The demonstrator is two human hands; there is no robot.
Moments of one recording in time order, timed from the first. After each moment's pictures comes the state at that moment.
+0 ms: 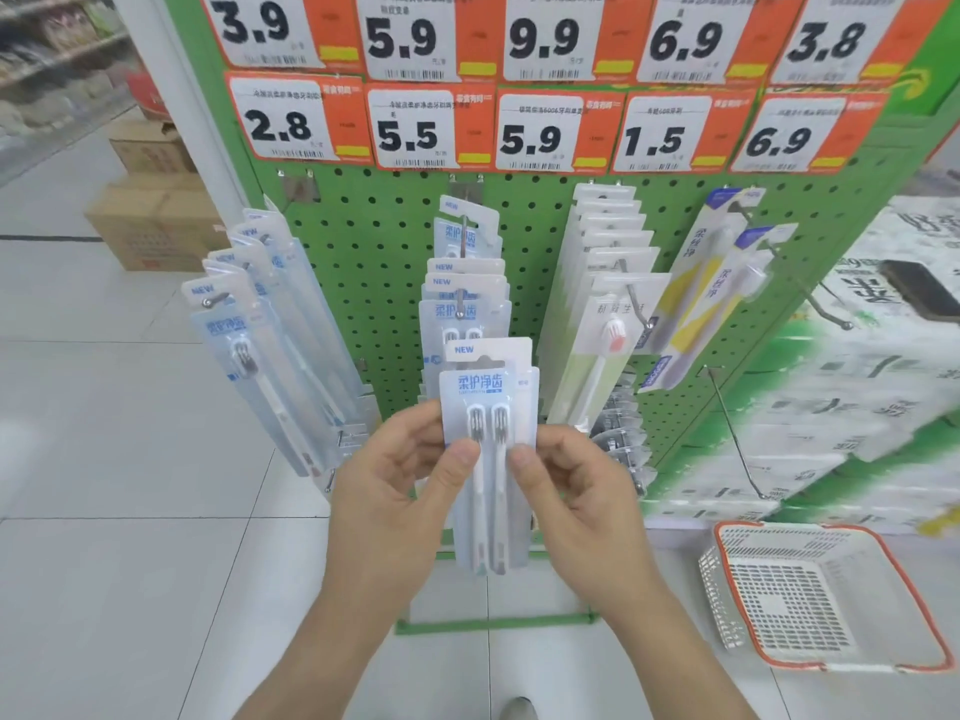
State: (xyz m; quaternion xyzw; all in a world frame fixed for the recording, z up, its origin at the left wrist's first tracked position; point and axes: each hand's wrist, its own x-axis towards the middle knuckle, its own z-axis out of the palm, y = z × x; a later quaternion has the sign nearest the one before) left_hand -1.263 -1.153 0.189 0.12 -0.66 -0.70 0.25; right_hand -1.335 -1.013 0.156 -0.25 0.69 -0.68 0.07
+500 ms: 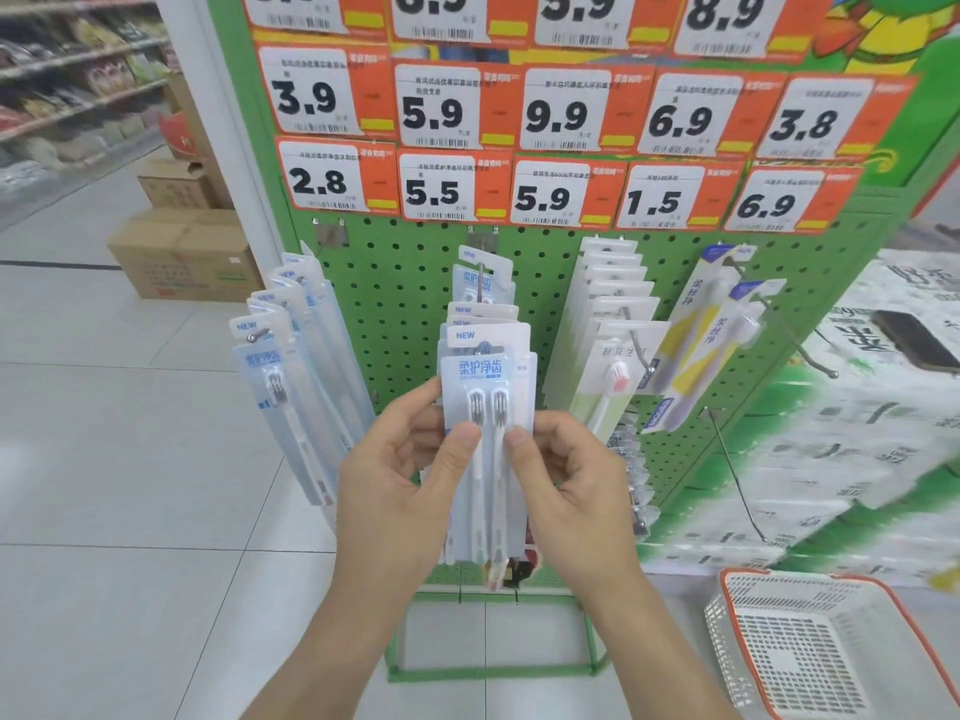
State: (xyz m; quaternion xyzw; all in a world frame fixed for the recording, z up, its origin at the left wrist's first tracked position) left_hand -1.275 -1.160 0.211 0.13 -0.66 -0.67 0.31; right_hand -1.345 -1.039 0.189 -0.23 0.71 -0.66 -0.01
